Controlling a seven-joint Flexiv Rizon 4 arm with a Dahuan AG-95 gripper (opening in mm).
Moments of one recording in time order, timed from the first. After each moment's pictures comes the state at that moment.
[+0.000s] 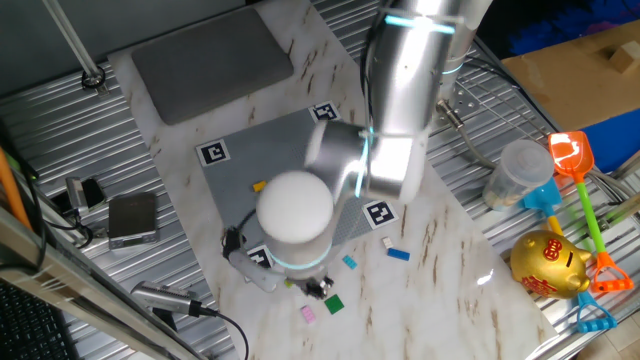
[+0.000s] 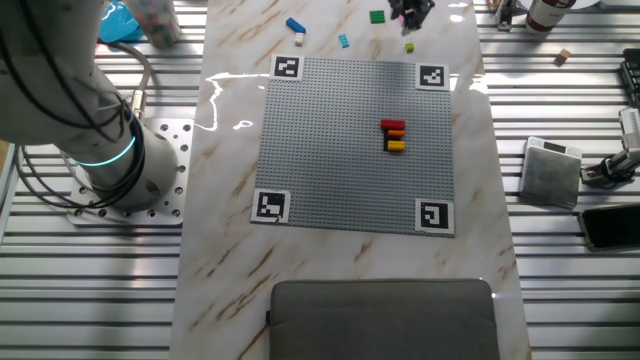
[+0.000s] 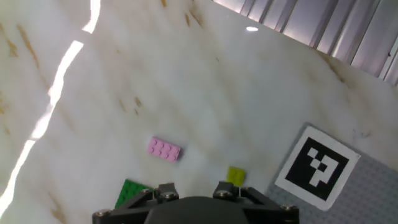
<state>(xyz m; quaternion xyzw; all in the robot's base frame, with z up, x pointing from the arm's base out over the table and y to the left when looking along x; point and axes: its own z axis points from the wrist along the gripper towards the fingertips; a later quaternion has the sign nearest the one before) 0.529 0.327 0.042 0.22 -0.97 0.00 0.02</state>
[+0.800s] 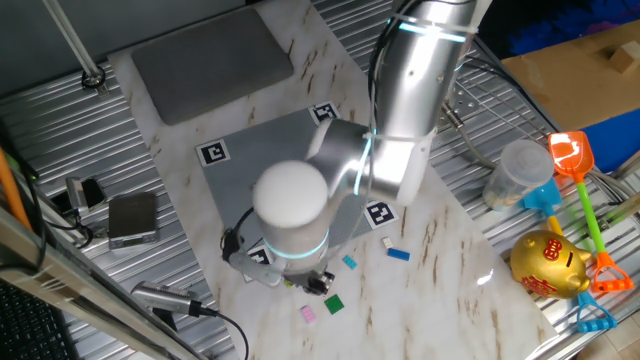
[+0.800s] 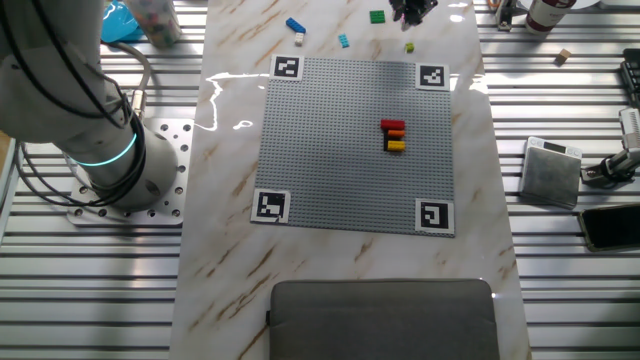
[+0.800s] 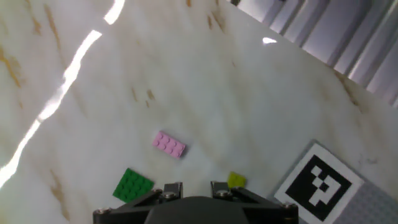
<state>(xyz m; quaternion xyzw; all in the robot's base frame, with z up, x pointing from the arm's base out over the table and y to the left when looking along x) 0.521 0.327 0.045 0.30 -0.95 -0.04 0.00</state>
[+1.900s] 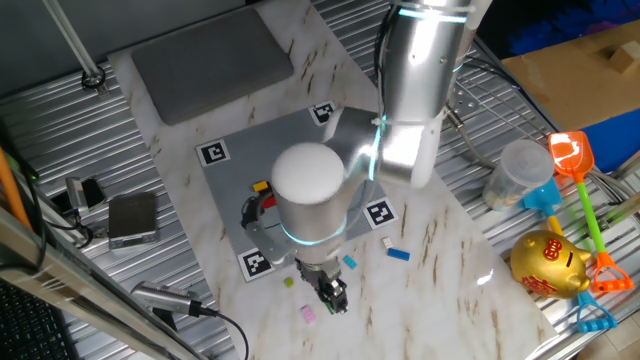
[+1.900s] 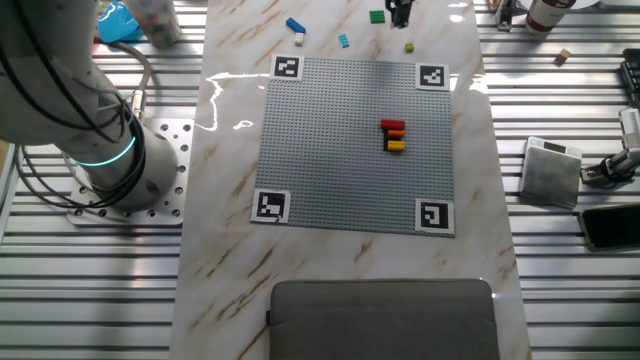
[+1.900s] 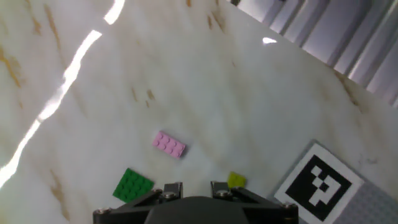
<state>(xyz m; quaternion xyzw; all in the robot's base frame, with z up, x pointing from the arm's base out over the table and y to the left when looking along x) 0.501 0.356 0.043 0.08 -1.00 -0.06 0.00</state>
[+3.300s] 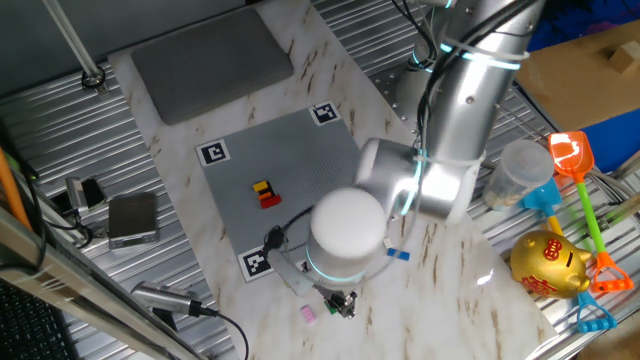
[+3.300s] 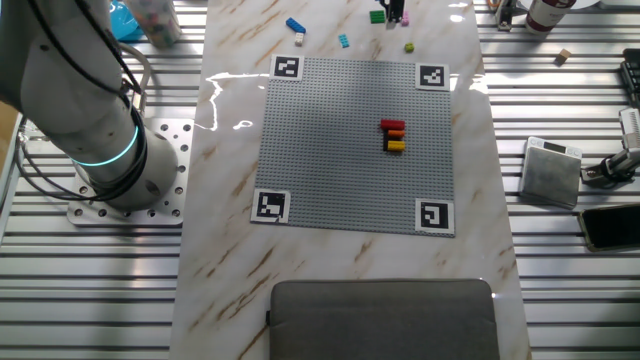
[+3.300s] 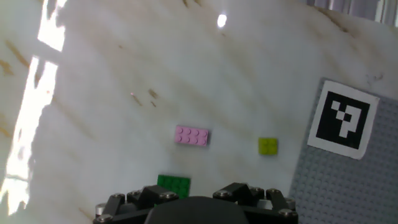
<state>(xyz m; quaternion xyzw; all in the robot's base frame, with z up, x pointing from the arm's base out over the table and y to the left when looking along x) 0.492 0.359 0.030 0.12 -0.99 0.00 -0.01</state>
